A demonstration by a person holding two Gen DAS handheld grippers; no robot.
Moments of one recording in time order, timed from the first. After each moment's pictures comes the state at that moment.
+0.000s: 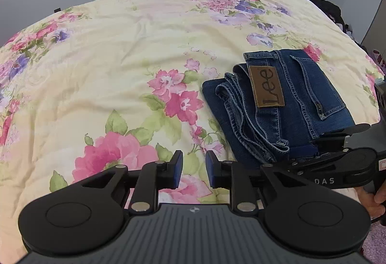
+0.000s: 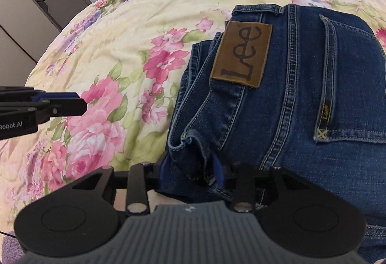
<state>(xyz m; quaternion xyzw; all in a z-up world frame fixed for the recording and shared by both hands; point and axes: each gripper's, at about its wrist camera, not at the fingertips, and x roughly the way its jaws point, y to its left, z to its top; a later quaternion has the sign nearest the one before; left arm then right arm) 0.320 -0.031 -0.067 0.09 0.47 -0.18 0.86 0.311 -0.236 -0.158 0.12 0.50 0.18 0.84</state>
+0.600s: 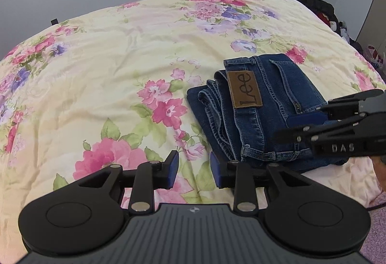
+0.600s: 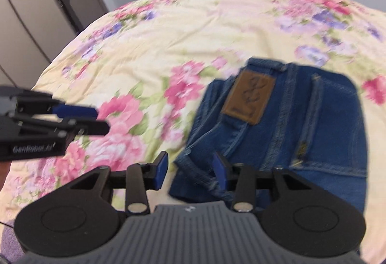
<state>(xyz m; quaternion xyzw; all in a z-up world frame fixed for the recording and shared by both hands) 0.298 -0.051 -0.043 0.10 0.45 -0.19 0.86 0.288 -0.252 -0.093 0.07 0.45 0.18 0.87</state>
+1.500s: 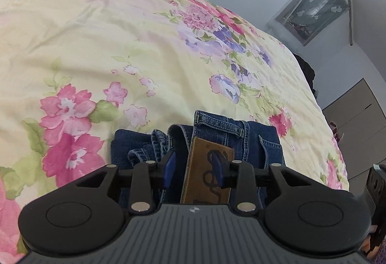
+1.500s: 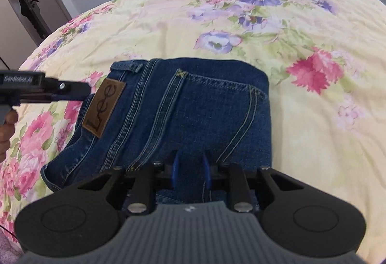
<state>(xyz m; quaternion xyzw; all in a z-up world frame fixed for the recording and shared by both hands) 0.438 -0.109 -0.131 -0.15 0.47 -0.24 0.83 0.349 -0.390 -0.168 0.09 0.46 0.13 0.87</state>
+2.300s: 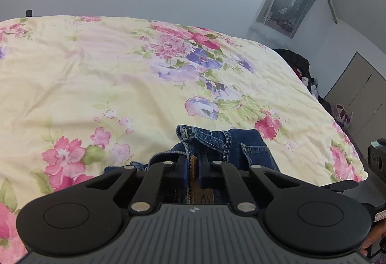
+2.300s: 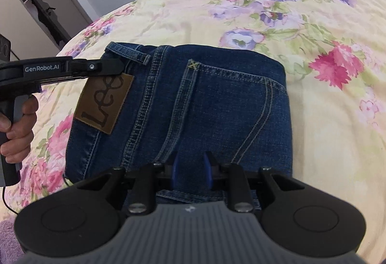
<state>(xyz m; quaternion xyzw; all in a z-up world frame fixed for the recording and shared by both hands) 0.405 -0.137 -0.081 -0.05 0.41 -0.25 0.88 0.342 -0.386 -0.154 0.13 0.46 0.19 0.85</state>
